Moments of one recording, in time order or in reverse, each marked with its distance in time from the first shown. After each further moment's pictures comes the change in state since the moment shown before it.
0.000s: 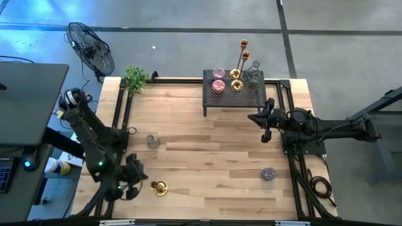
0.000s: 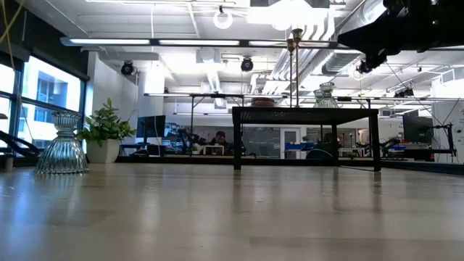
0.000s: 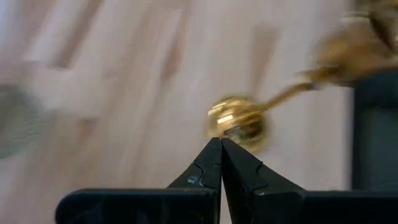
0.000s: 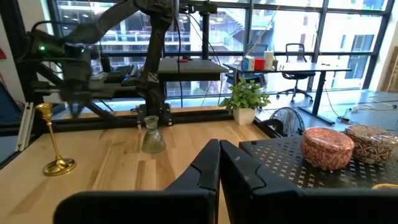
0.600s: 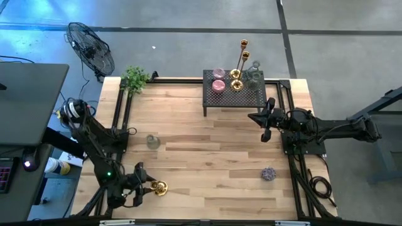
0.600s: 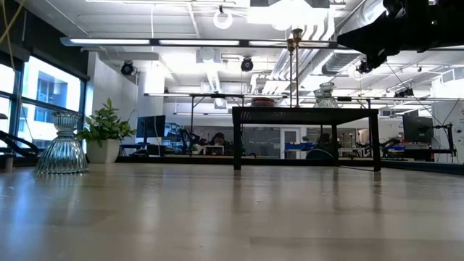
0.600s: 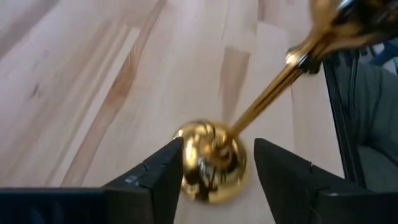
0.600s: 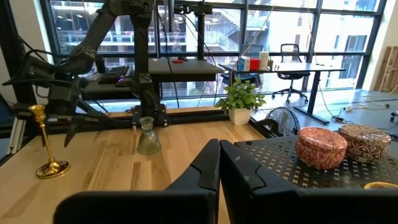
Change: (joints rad) left arm -0.063 0.218 -0.173 0.564 -0.210 0.052; right arm 0.000 0.000 0.000 0.003 0.021 0.000
